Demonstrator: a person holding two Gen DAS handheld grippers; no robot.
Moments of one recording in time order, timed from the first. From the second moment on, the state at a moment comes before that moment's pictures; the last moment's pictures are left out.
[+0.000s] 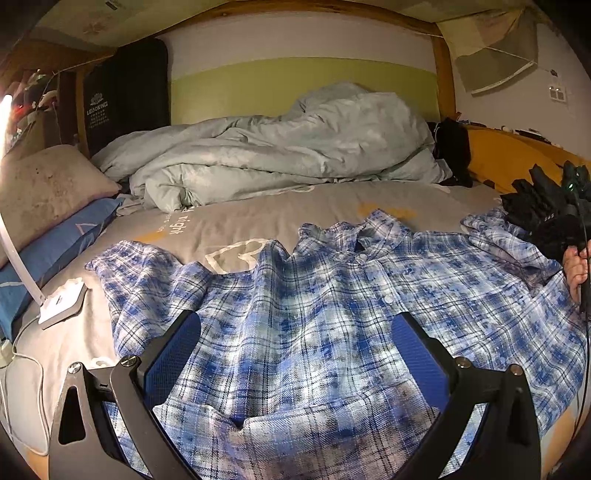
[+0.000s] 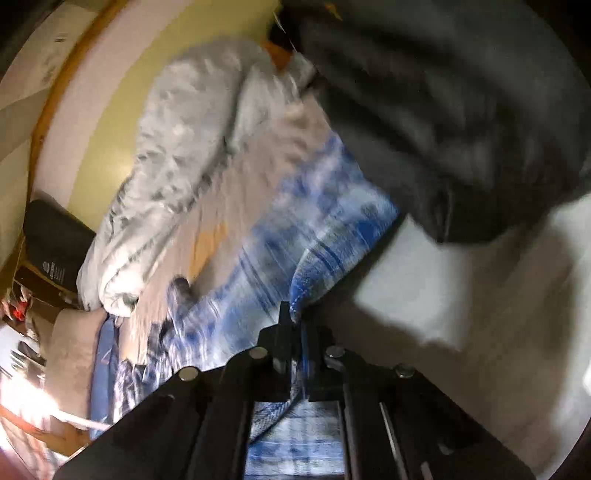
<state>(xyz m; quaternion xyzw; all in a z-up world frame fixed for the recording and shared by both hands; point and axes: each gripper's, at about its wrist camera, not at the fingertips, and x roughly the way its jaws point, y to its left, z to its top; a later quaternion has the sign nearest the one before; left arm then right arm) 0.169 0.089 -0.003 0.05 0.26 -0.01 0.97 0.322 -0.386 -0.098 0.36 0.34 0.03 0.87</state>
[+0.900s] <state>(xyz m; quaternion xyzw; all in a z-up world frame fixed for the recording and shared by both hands) 0.161 0.089 0.006 0.05 0.24 0.00 0.97 0.264 -0.264 -0.061 0.16 0.37 0.12 0.91</state>
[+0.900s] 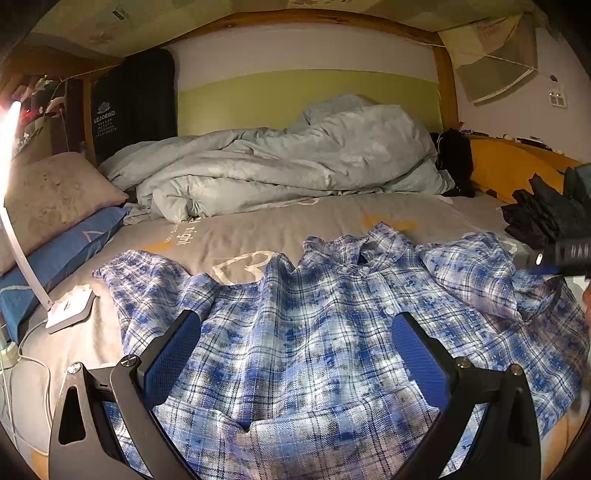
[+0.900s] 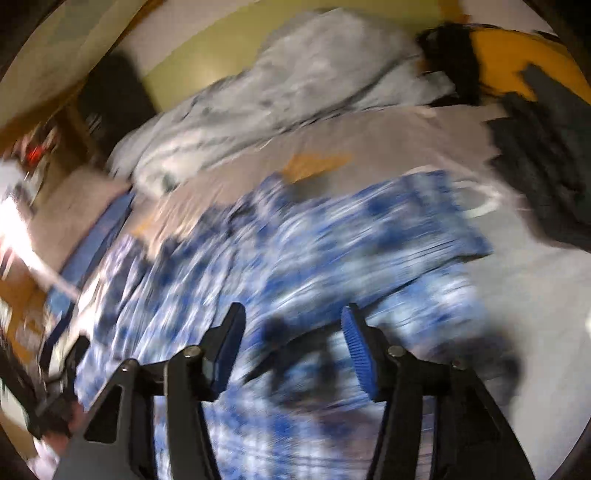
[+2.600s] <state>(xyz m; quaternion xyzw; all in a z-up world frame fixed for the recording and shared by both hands) 0.178 0.086 -0.010 -0.05 0.31 -0.12 0.94 0.233 -0.173 -0.059 0.01 0.33 0.23 0.92</state>
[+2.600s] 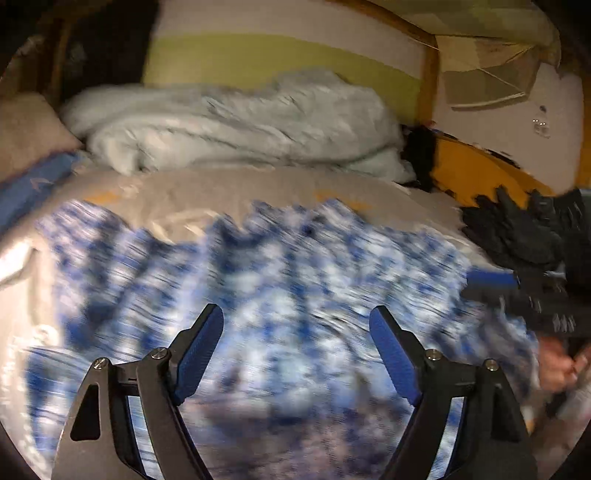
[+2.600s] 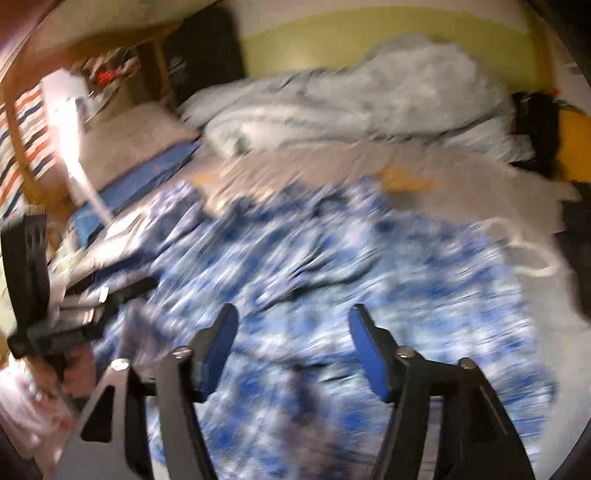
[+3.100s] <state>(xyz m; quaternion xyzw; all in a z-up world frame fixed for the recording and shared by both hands) 0.226 0.028 -0.072 -0.09 0.45 -0.20 0.86 0.260 -0.275 -0.051 0.12 0.35 0.04 0.93</state>
